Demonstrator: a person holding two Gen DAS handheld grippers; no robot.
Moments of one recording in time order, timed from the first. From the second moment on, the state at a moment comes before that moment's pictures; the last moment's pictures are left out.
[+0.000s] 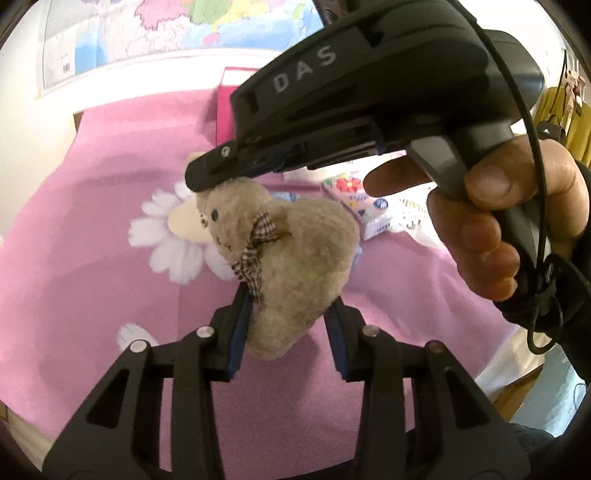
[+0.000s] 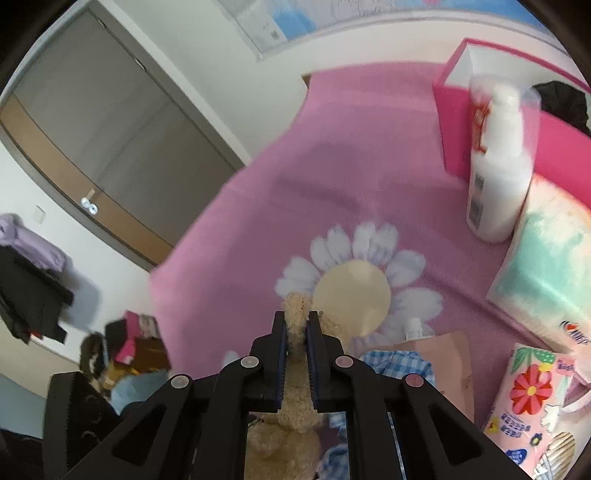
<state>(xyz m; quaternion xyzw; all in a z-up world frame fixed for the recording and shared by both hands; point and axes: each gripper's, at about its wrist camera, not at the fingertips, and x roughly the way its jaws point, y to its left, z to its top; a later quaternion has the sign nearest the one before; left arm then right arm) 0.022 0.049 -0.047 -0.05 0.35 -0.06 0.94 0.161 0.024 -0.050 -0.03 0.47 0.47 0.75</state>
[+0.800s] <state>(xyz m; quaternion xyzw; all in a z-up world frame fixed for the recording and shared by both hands) 0.093 -0.020 0.055 0.08 0.27 -0.12 0.95 0.171 -0.083 0.069 0.07 0.33 0.45 0.83</state>
